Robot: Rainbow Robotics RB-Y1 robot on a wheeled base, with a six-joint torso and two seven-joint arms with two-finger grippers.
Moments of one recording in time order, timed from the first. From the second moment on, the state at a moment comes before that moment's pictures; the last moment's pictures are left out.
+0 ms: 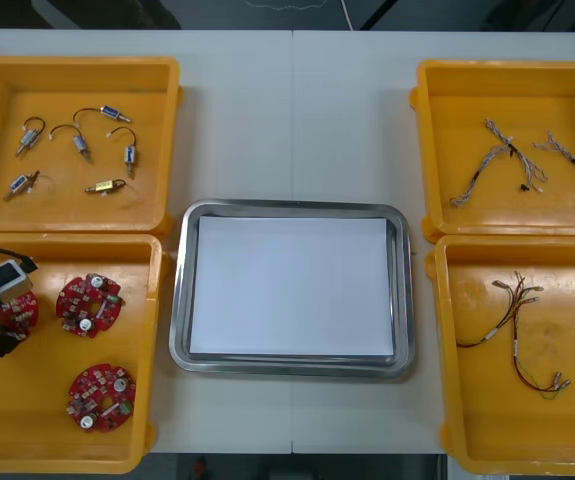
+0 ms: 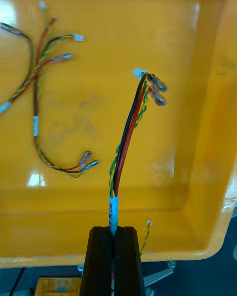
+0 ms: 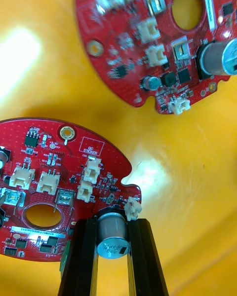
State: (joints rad) right arm 0.16 -0.74 -0.48 -2.34 -0.87 1.91 1.40; left arm 0.11 1.18 -0.05 -1.88 1.17 1.20 -2.05
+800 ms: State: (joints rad) right arm -0.10 -0.93 -0.36 -2.42 -1.11 1.92 1.40; left arm -0.07 1.18 0.08 -2.33 1.21 1.62 -1.86
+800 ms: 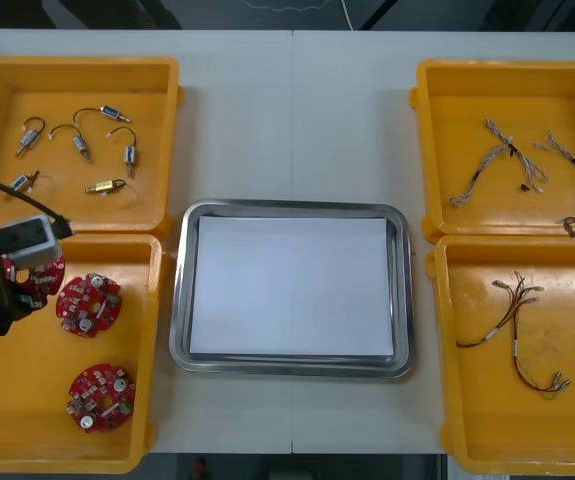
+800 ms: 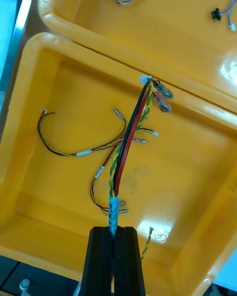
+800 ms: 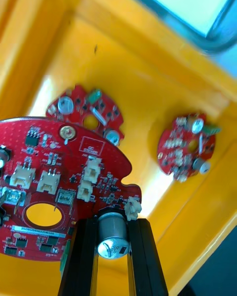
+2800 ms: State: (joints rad) right arm -0.21 -0.93 -0.24 -2.44 -1.16 1.92 1.40; left arm -0.79 0.82 -1.04 -2.05 0.83 1.39 -1.34
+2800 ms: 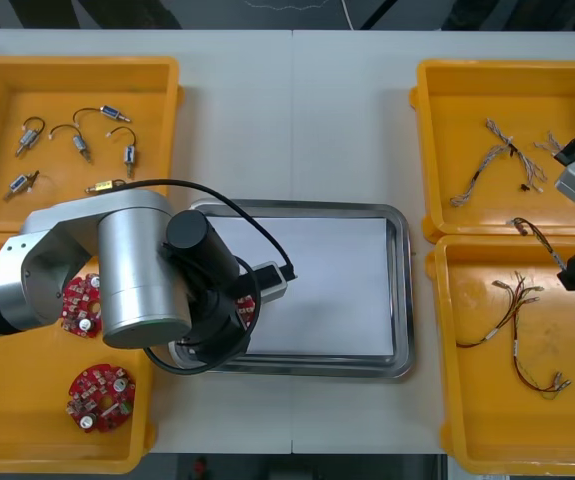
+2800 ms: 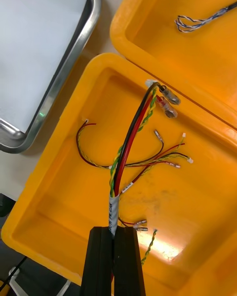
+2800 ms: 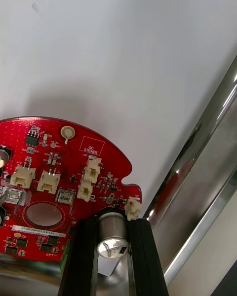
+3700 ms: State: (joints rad) right arm -0.22 -0.93 -0.23 -2.44 -1.19 1.92 1.40; left arm -0.79 0.82 -1.07 -2.04 0.81 1.36 -1.34
